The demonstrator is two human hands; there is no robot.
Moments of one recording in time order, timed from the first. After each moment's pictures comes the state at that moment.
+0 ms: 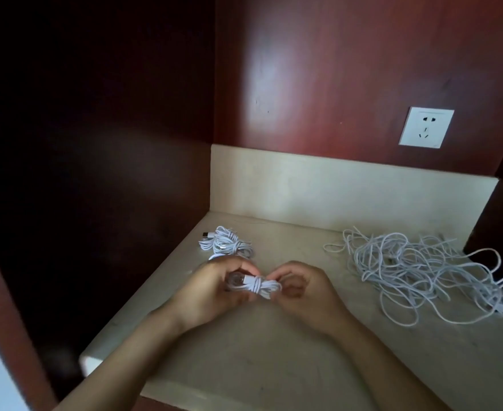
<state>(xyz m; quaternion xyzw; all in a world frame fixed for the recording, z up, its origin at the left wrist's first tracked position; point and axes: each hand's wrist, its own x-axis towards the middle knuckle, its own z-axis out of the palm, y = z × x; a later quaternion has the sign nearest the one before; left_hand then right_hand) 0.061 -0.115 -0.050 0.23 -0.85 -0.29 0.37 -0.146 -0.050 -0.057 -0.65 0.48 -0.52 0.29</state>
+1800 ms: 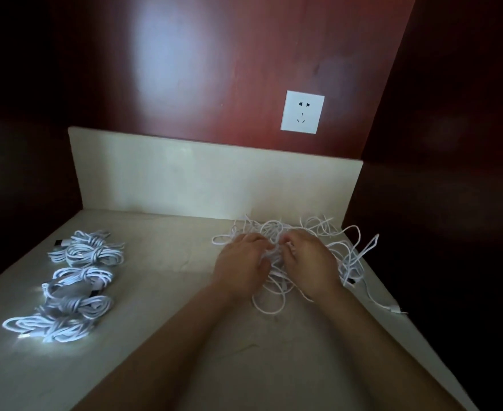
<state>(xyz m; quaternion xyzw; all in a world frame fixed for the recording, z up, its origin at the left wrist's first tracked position) -0.204 -0.087 -0.030 0.28 -0.91 -0.11 0.29 -0.347 -0.013 -0.022 -0.58 0.75 -0.27 -0.13</state>
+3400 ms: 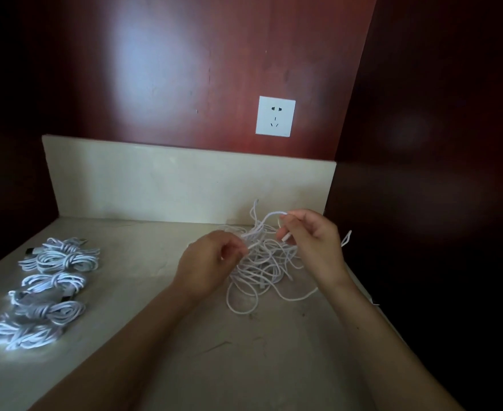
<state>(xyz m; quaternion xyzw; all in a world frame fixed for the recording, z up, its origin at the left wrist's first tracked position) -0.194 -0.089 -0.032 0.27 -0.85 -0.19 0.40 -0.344 0.030 0.025 -0.48 0.57 -0.66 0.10</state>
